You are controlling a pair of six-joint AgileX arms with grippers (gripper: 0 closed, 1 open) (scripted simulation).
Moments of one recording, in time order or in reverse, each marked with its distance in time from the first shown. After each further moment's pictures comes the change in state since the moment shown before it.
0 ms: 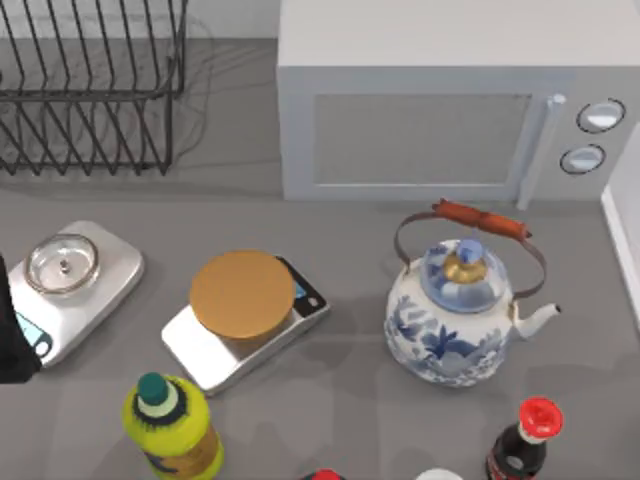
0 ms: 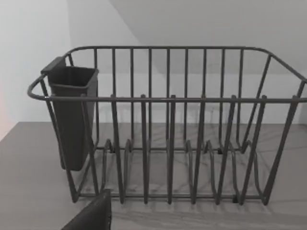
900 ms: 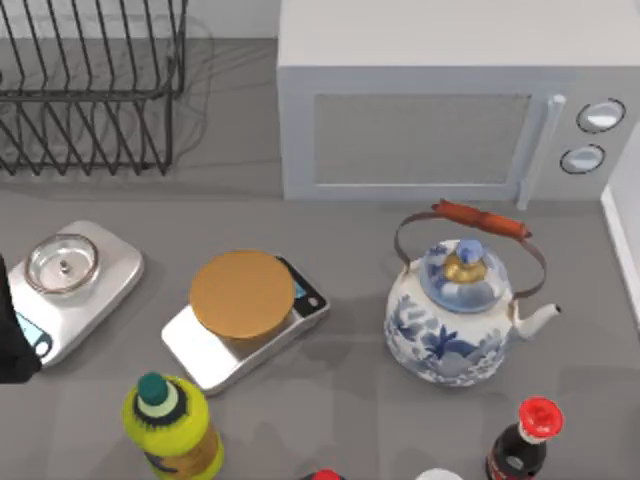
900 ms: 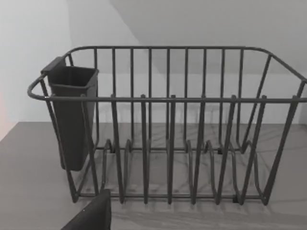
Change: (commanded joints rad) left arm 0.000 0.000 0.000 0.000 0.000 0.000; right arm 0.002 0.125 -0.136 0.258 0.000 0.004
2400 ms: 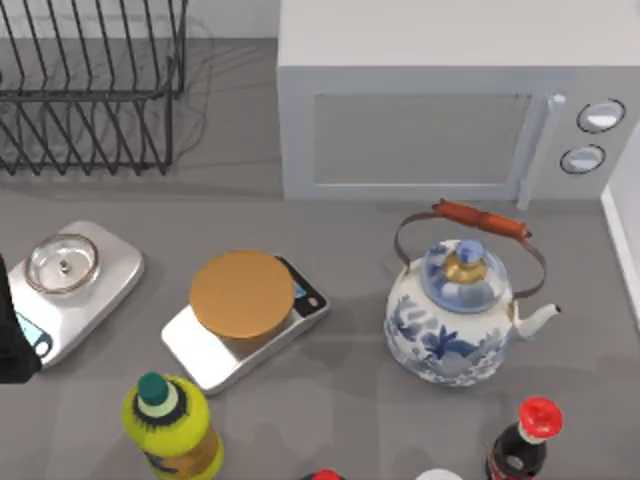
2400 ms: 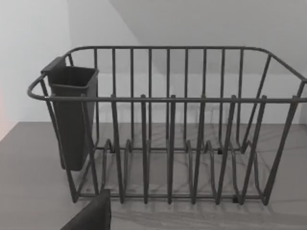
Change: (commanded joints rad) left arm 0.000 0.000 0.000 0.000 0.000 0.000; right arm 0.000 -0.165 0.215 -0.376 0.011 -0.005
